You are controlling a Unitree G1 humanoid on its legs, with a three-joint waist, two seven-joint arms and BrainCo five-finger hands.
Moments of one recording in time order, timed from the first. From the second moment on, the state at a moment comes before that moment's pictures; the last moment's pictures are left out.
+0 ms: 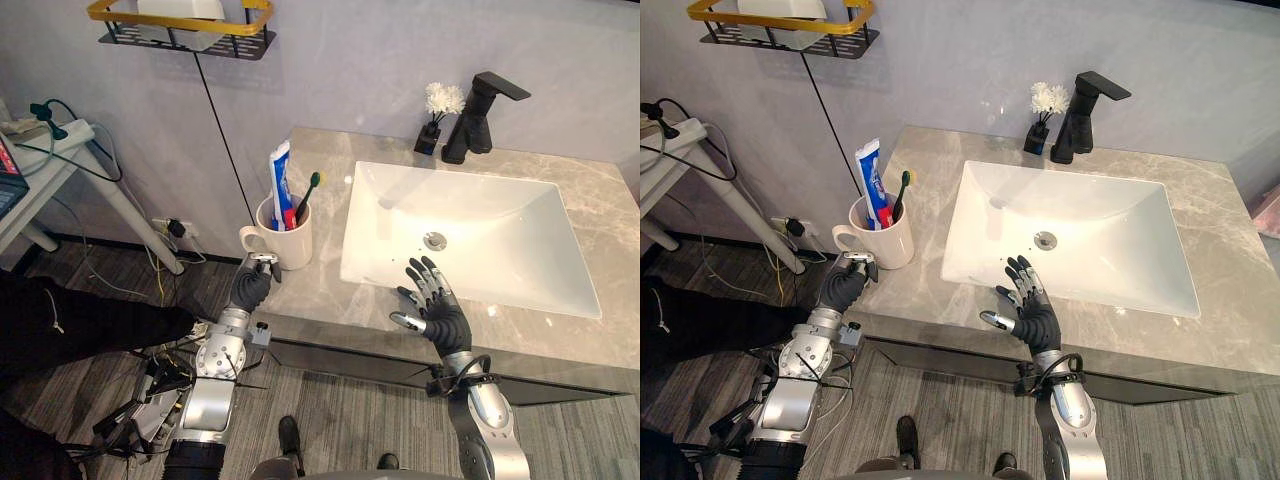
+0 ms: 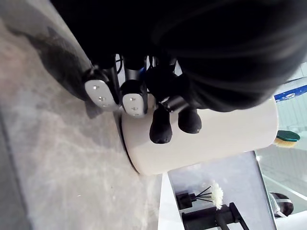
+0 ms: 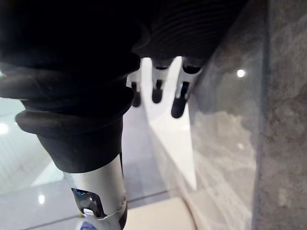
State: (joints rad) left arm 0.01 0.13 -0.01 -0.11 0.17 -0.06 -0.04; right arm 0.29 0.01 0.05 -0.26 0.23 -0.09 0.18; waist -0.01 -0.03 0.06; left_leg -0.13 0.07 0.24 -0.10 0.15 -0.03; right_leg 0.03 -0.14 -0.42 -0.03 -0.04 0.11
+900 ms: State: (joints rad) left arm -0.10 0.13 -0.10 -0.03 0.03 -0.03 -0.04; right arm 0.29 -0.01 0.08 -0.26 0.23 -0.08 0.18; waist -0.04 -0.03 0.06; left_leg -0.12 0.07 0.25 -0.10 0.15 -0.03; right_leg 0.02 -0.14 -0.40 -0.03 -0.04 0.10
